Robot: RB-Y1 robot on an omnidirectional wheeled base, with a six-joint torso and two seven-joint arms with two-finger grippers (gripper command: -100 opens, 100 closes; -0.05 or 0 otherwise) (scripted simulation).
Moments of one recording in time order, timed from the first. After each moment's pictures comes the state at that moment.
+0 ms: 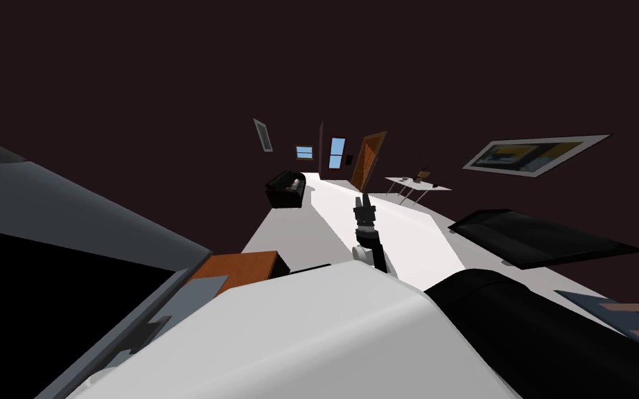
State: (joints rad) left arm 0.28 0.57 0.56 -0.67 0.79 0.88 0.32; right arm 0.51 -0.04 -0.02 -2.27 -0.03 -0.51 0.00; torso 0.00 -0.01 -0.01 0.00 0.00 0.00
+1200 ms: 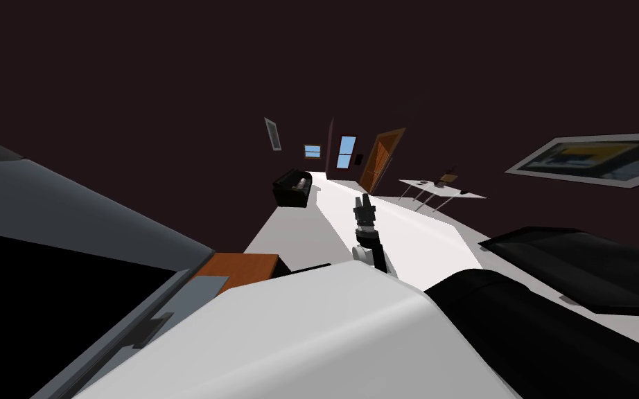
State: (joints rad) left arm 0.30 0.54 0.65 -0.59 0.82 0.83 0.06; right arm 0.51 -0.04 -0.02 -2.27 -0.03 -0.51 0.00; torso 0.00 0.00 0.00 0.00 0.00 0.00
